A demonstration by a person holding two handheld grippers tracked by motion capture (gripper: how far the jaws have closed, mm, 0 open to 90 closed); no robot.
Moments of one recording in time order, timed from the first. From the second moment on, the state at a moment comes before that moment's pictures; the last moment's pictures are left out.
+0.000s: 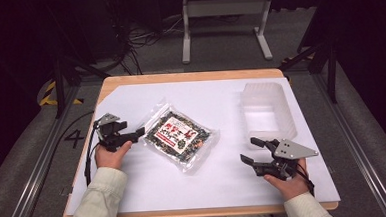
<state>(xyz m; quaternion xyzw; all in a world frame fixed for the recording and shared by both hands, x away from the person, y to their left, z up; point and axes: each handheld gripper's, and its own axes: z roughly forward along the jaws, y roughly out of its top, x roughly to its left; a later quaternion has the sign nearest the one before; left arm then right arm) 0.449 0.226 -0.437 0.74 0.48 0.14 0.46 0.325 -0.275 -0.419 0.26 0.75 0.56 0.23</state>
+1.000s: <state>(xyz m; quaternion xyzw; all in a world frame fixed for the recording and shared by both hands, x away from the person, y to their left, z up) 0.461 0.226 -0.454 0.75 0.50 0.06 0.43 0.321 -0.276 -0.419 0.26 0.75 0.56 0.23</state>
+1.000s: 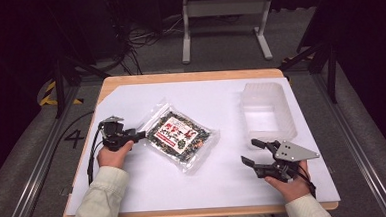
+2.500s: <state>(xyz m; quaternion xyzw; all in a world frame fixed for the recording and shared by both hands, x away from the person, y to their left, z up) 0.443 0.226 -0.419 0.75 0.45 0.06 0.49 0.321 -0.276 -0.416 0.25 0.75 0.56 0.24</state>
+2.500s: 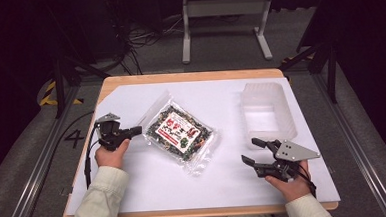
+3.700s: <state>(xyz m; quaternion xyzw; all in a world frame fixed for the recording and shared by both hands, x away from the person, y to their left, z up) 0.354 0.203 -0.289 0.74 0.23 0.17 0.61 0.329 -0.259 -0.367 0.22 0.73 0.61 0.23</state>
